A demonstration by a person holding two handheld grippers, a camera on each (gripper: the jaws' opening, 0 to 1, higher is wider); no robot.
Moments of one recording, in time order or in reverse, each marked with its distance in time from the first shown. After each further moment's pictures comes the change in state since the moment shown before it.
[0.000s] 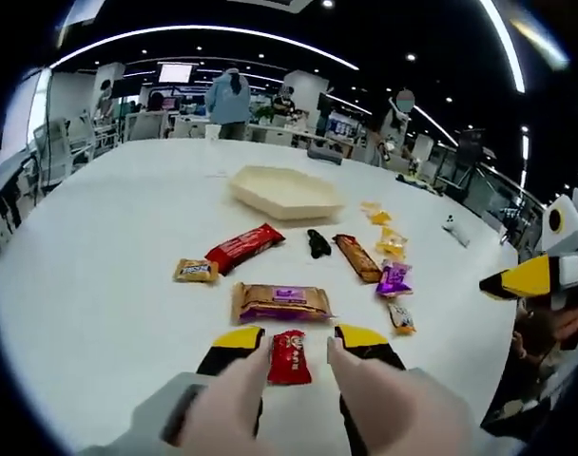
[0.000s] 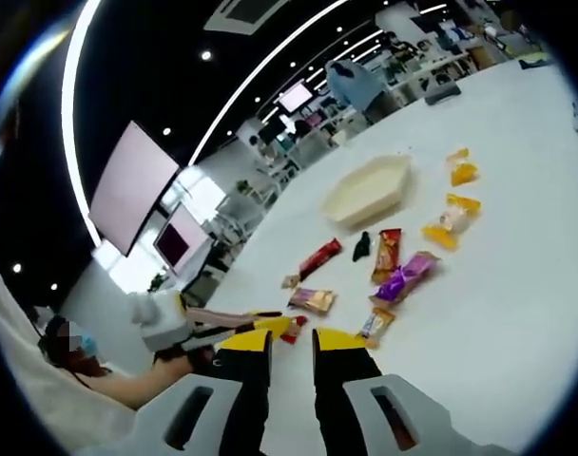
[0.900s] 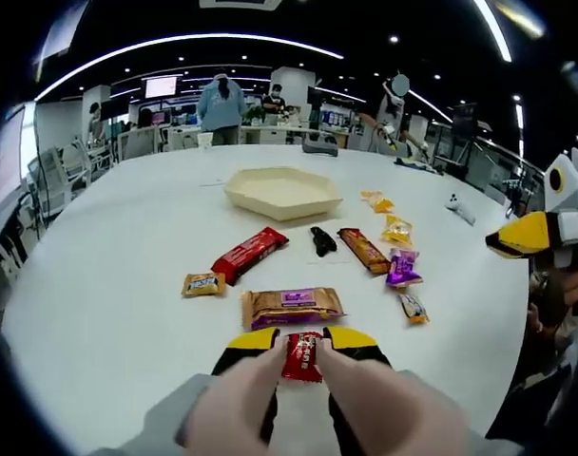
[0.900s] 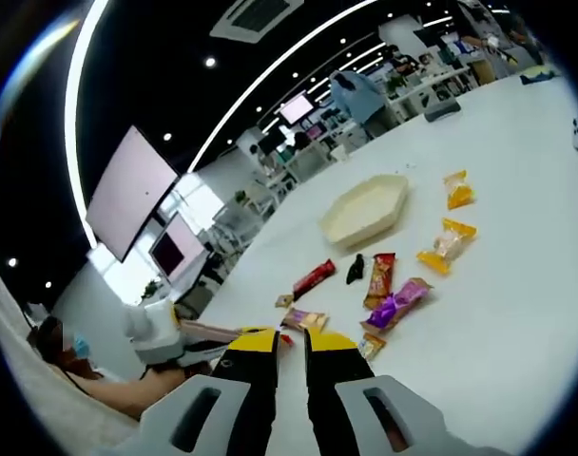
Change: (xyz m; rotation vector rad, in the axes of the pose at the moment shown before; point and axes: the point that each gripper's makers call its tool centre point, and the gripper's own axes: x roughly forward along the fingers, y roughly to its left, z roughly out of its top) left arm -0.004 0.006 0.012 0.068 0.002 -0.020; right arm 0.004 -0.004 0.028 -0.029 -0.088 -0.011
